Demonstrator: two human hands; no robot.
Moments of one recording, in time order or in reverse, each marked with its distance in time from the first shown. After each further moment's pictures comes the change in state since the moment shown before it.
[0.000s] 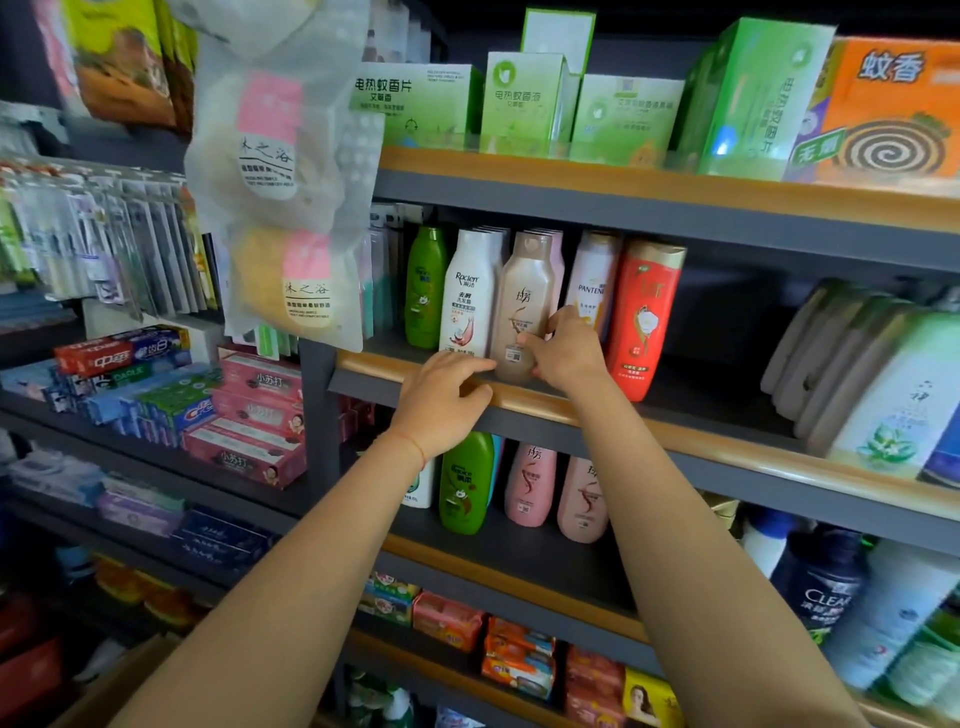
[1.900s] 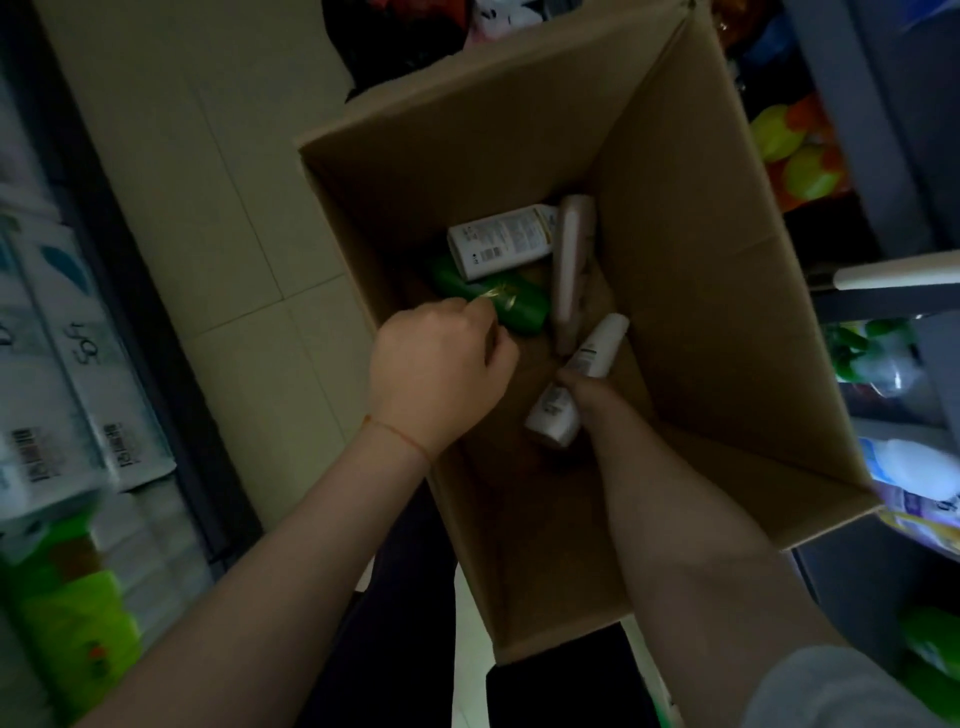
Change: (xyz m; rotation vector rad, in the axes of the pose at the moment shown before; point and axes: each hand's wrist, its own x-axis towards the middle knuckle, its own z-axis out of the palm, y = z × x) left_hand -0.498 -0.409 0.040 0.584 -0.180 -0.984; right_hand -0.448 0.328 0.638 -0.181 -1.081 1.193
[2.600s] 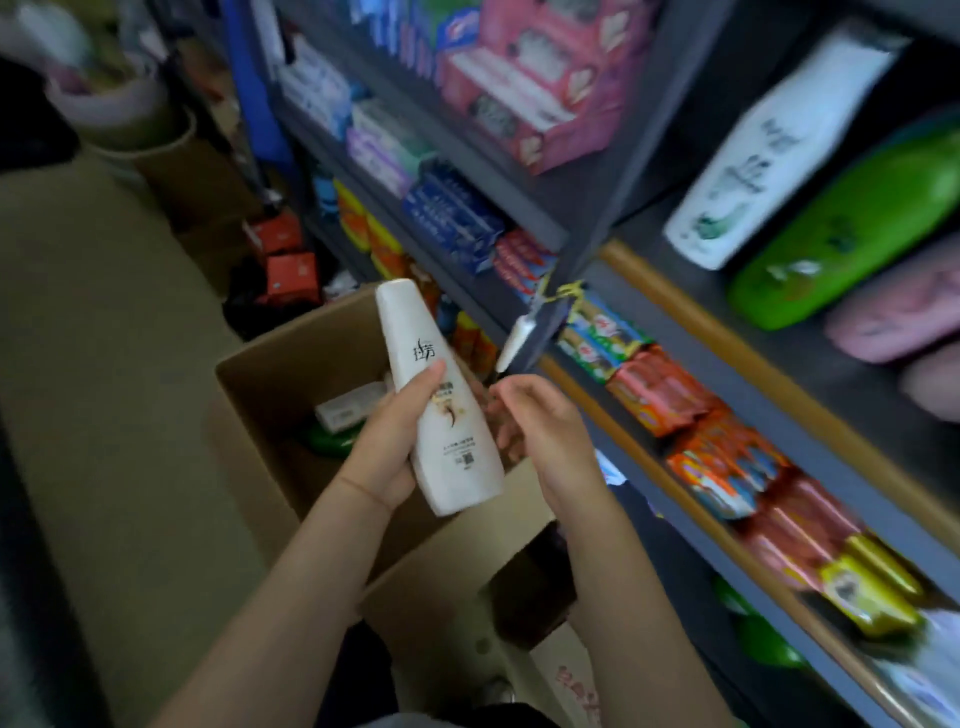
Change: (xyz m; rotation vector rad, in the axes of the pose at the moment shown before) left_hand -0.089 0.196 -0.161 -1.812 -0.408 -0.412; right_hand -0.416 0.038 -0.205 0.183 -0.087 -0.996
